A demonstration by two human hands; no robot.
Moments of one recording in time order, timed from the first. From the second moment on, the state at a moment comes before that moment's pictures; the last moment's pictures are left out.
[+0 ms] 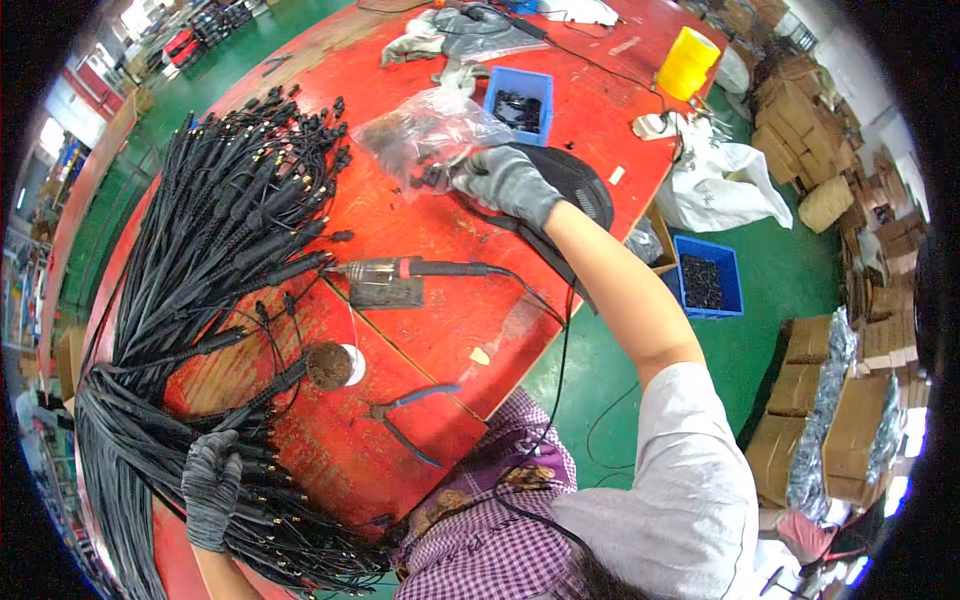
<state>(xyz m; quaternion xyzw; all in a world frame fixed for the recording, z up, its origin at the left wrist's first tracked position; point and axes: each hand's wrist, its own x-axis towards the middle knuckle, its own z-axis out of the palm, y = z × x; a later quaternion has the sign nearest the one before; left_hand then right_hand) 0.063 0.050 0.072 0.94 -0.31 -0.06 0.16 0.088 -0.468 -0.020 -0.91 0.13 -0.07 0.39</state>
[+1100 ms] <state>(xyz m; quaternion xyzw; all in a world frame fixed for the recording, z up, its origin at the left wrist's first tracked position) -0.339 0.149 0.078 0.68 0.17 0.16 0.70 -0.152 -0.154 -0.020 -0.75 -0.45 0.41 0.27</state>
